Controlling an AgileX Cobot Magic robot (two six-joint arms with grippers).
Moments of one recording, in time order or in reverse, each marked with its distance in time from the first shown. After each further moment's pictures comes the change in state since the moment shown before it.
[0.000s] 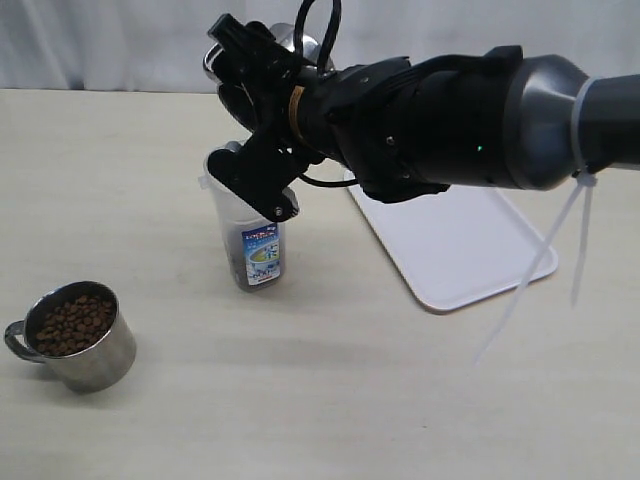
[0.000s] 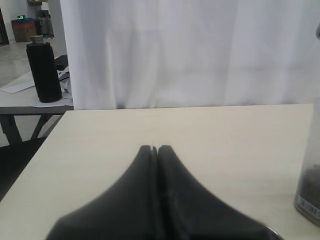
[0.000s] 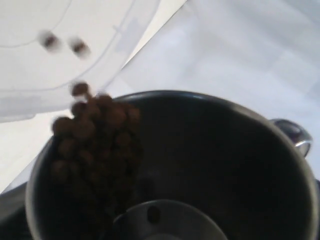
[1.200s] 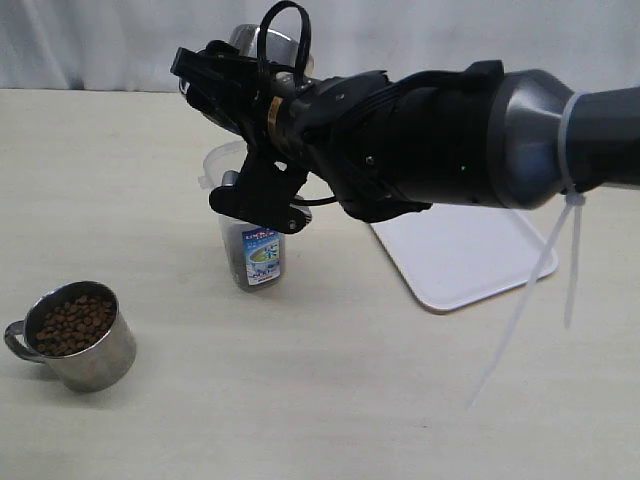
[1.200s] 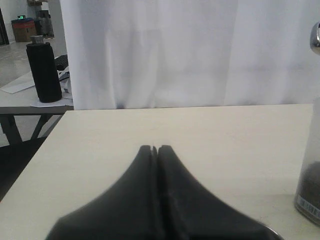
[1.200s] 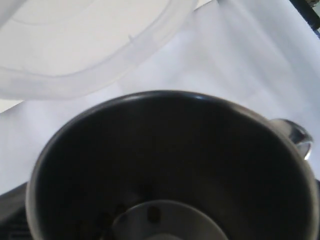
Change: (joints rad) left arm 0.000 0.000 0.000 0.000 0.000 0.000; right arm 0.056 0.000 0.000 0.000 0.058 -0.303
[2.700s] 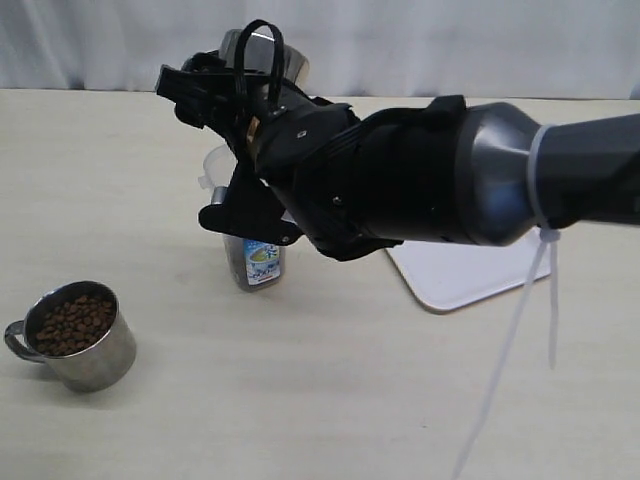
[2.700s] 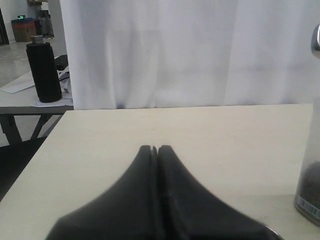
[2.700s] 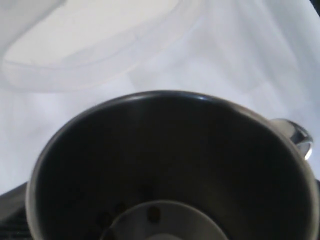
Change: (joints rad) left arm 0.000 0.000 0.000 0.000 0.000 0.000; right arm 0.081 0.015 0.005 0.002 0.175 -0.045
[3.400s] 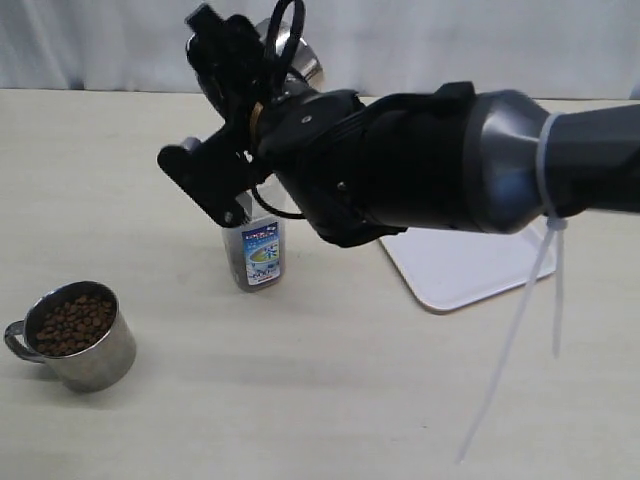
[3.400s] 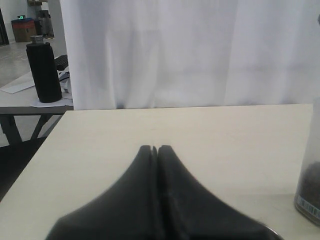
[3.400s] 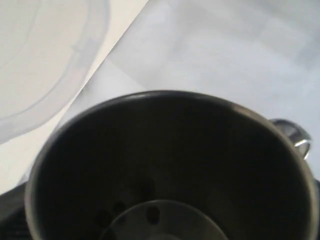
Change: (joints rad) left arm 0.000 0.000 0.000 0.000 0.000 0.000; right arm -0.011 -0.008 -0.013 0.000 0.004 0.549
